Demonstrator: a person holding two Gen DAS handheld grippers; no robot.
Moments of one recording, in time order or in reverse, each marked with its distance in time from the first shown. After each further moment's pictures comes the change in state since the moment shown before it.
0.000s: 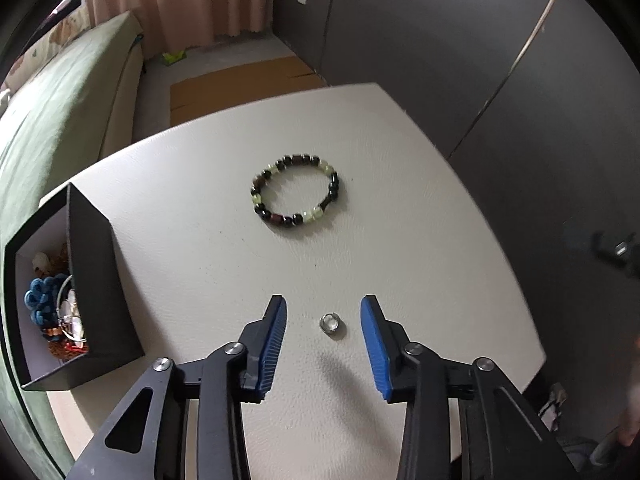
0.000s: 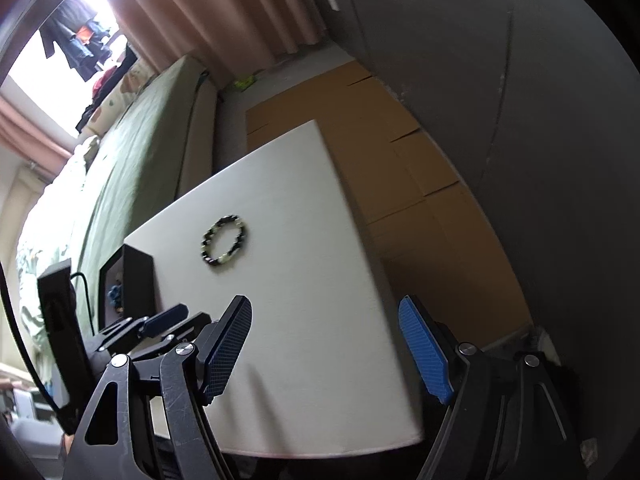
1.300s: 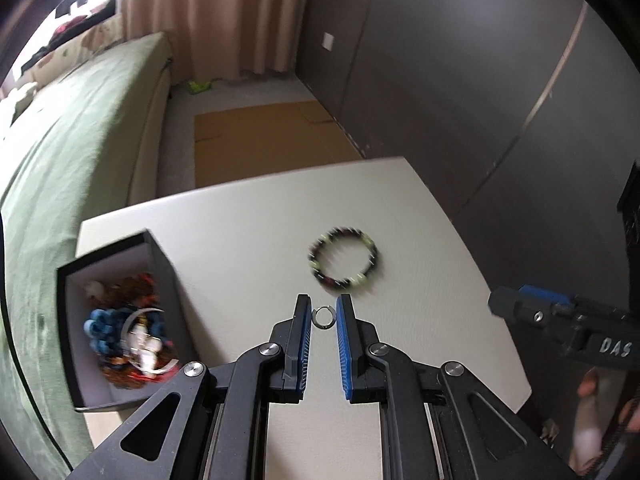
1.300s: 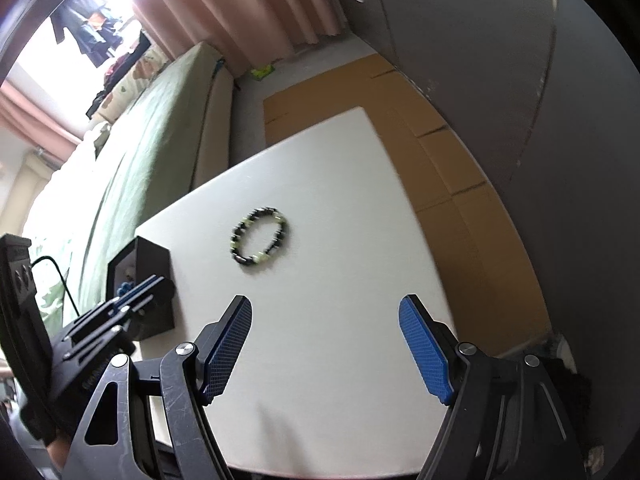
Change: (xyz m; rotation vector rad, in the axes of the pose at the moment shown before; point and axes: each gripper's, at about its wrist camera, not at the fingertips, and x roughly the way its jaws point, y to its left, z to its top) left arm -0.055 0.046 0.017 -0.094 -0.179 -0.010; right arm 0.030 0.053 0.005 -0.050 0.020 0.042
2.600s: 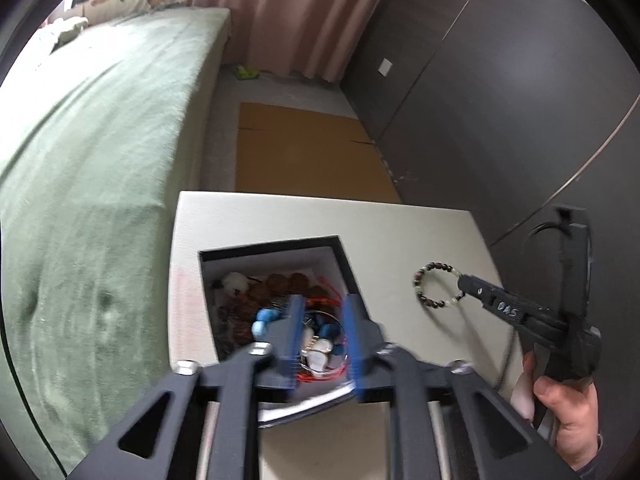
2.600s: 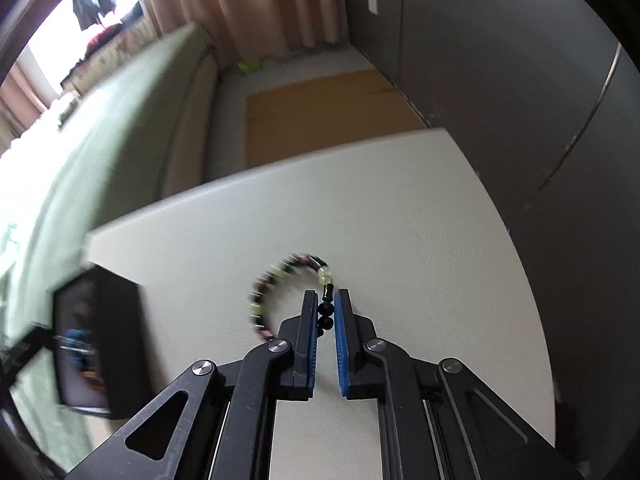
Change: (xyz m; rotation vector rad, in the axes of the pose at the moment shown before) left arm -0.040 0.140 -0.006 -0.211 -0.031 -0.059; right arm 0.080 0.099 0.031 -0.087 -0.055 -0.175
